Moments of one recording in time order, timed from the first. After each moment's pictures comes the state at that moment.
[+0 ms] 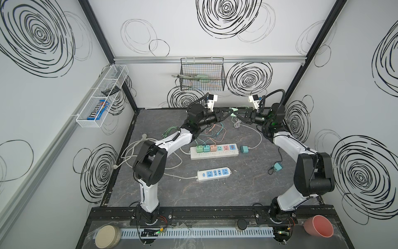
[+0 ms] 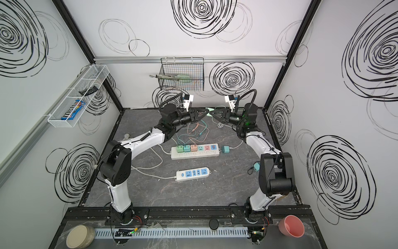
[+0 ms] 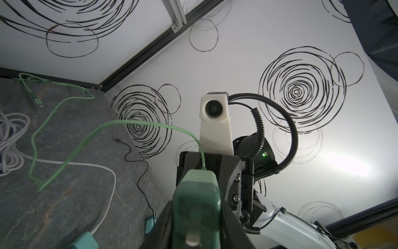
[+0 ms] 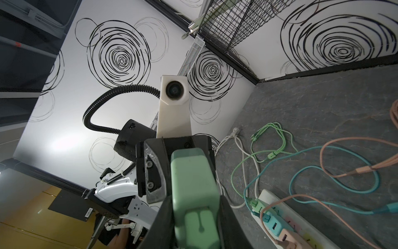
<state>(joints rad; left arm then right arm) -0.53 1.90 1.43 0.56 0.70 -1.05 0.10 1.62 1.13 0.56 -1.17 1.01</state>
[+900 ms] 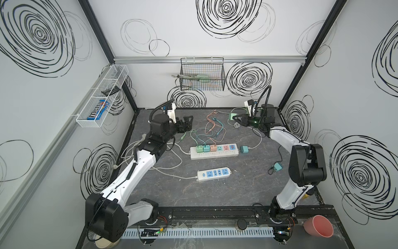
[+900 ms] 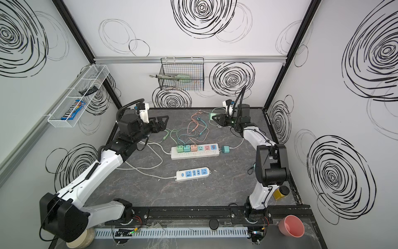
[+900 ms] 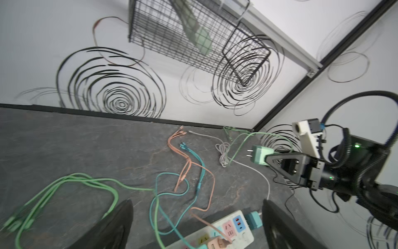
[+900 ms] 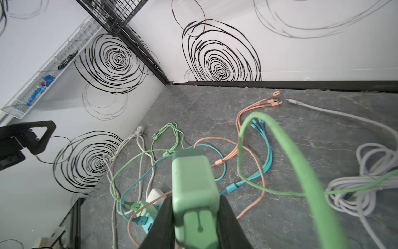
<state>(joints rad) -0.28 1.20 1.01 -0.09 0.12 -0.43 0.10 1.75 1.25 0.03 -0.79 0.22</state>
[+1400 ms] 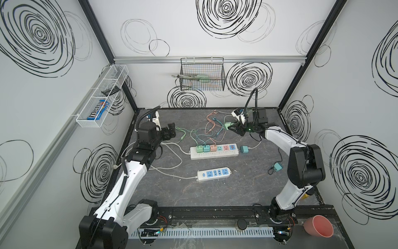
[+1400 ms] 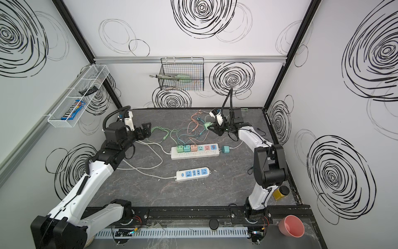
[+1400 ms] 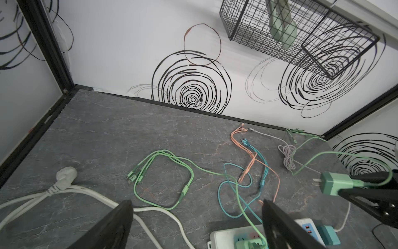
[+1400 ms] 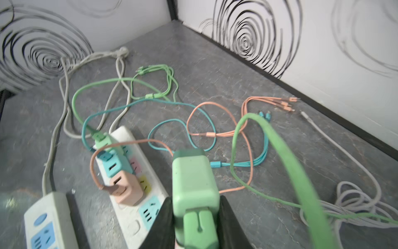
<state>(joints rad) -0.13 1.05 0.90 -0.22 0.00 -0.30 0.20 1.74 1.26 -0.28 -0.72 -0.49</state>
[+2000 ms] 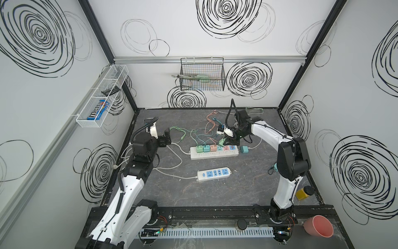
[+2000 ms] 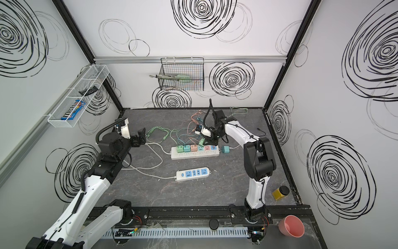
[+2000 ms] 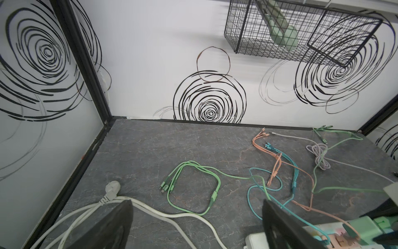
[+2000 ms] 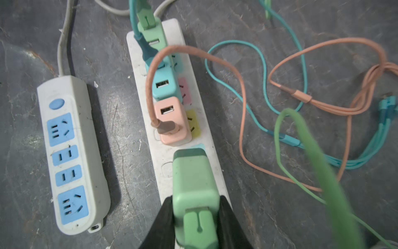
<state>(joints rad) -0.11 0.86 0.73 -0.12 -0.10 -0.13 0.39 1.91 1.51 -0.85 -0.48 -0.95</state>
